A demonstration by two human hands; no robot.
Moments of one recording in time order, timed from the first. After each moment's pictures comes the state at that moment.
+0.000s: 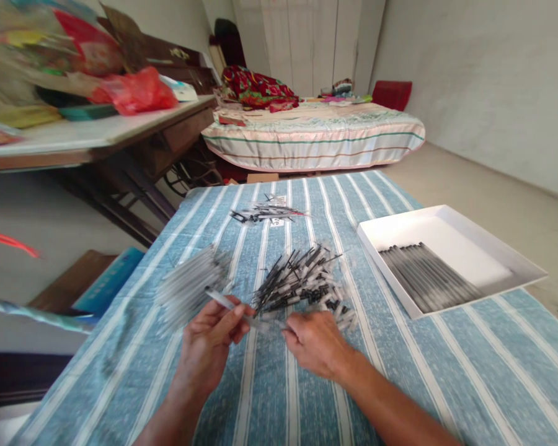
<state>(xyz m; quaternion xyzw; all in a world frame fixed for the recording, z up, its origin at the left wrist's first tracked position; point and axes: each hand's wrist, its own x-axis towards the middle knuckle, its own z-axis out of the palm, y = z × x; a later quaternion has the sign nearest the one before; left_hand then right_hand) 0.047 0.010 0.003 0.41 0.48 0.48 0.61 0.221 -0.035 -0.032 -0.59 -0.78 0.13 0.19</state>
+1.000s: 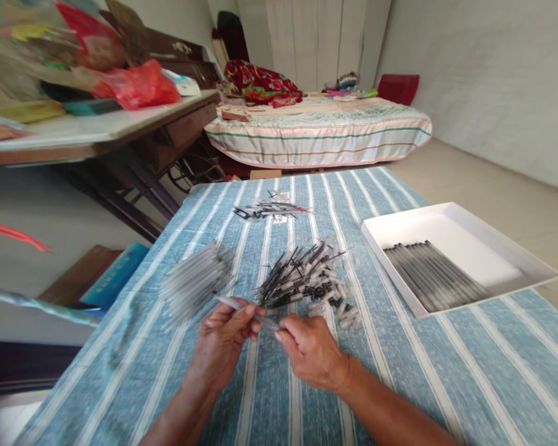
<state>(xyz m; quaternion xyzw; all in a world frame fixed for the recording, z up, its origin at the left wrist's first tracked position) 0.055 0.004 -0.003 0.36 0.46 0.47 0.66 0.209 -0.044 -0.037 -0.50 -0.74 0.22 0.39</state>
